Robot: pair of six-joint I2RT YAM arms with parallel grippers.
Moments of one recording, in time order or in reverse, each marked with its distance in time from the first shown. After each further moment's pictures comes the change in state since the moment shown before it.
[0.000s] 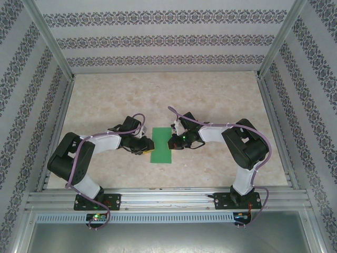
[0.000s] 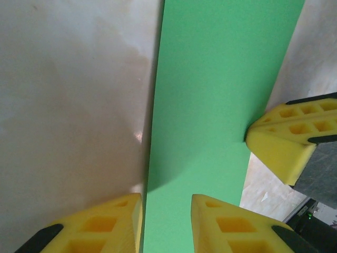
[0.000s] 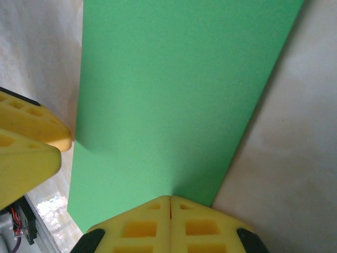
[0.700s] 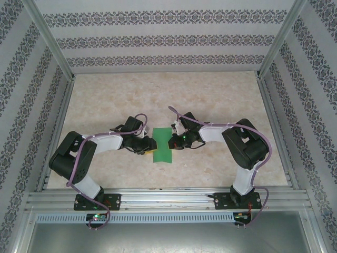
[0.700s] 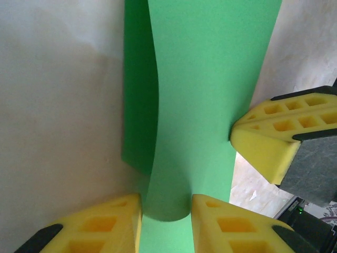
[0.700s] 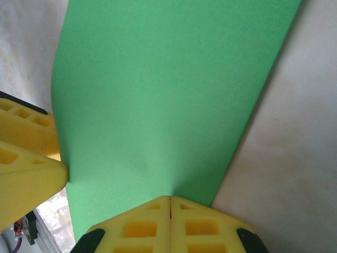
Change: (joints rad) left arm -0.021 0.014 0.002 0.058 0.022 -0.028; right arm -0.006 0.000 0.000 -0.003 -0.002 0.000
